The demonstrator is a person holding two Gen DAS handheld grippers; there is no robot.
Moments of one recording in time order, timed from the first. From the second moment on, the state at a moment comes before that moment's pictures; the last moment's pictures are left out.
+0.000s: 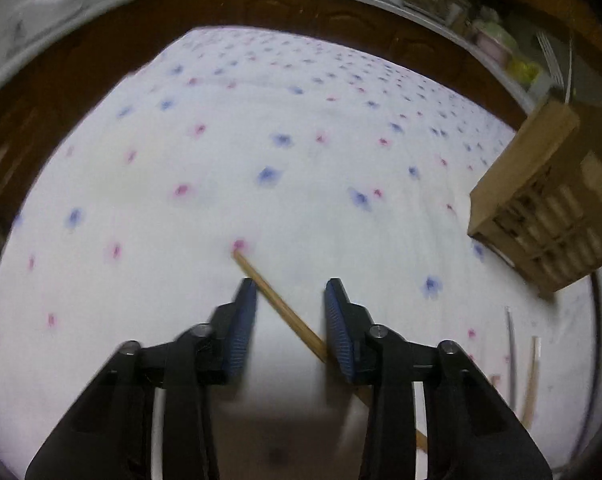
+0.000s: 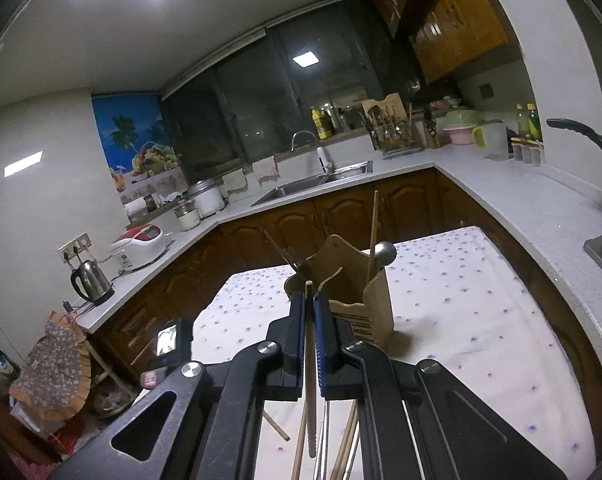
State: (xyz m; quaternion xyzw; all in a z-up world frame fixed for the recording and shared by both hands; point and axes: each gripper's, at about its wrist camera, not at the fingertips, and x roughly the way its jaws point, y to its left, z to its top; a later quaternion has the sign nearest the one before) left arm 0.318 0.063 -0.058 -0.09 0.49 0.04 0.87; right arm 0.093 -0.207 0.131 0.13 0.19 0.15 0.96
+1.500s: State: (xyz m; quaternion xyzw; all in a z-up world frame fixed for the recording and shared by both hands) left arm 0.224 0.019 0.158 -0.13 0.27 -0.16 0.94; right arm 0.124 -0.224 0.164 0.14 0.14 0.13 0.97
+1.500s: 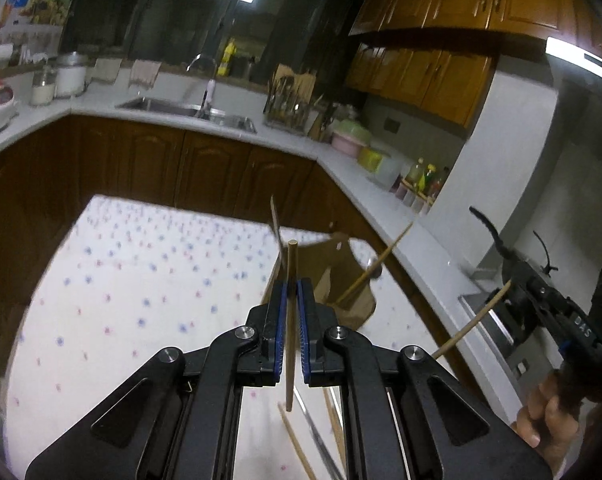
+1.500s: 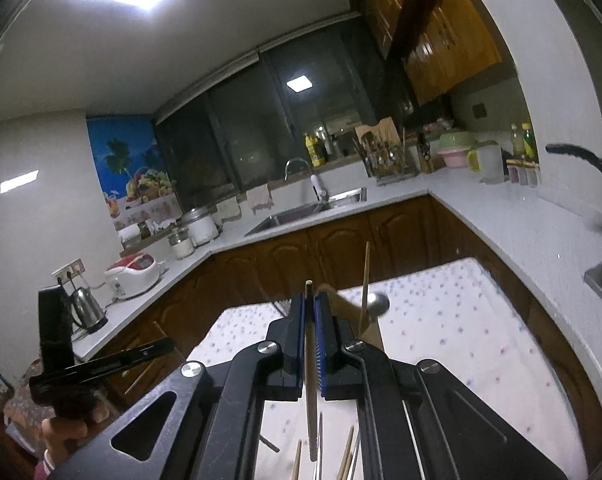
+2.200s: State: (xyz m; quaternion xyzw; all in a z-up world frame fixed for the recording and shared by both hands) left arm 0.335 0.002 0.180 -0.16 0.20 -0.12 0.96; right arm 0.228 -0.227 0.186 0.13 0.06 0.07 0.99
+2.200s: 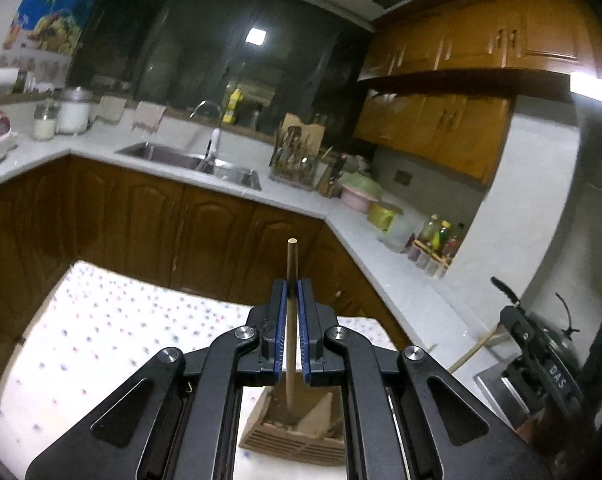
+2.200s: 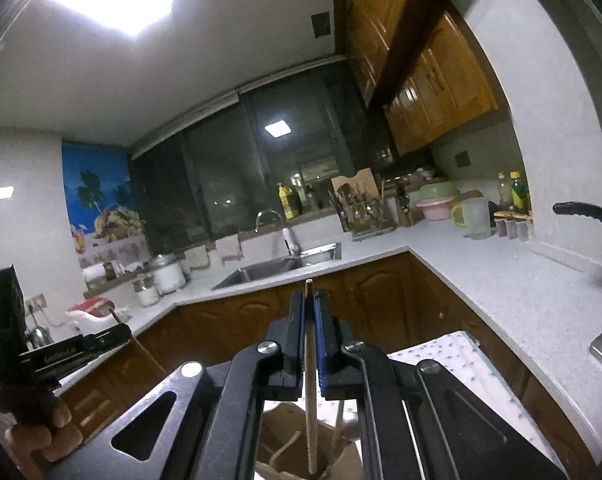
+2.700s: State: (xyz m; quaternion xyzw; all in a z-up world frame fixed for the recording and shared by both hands) left arm 0.354 -0.017 0.103 -0.14 0.26 -0.12 0.95; right arm 0.260 -0.223 0.102 0.12 0.15 0.05 0.98
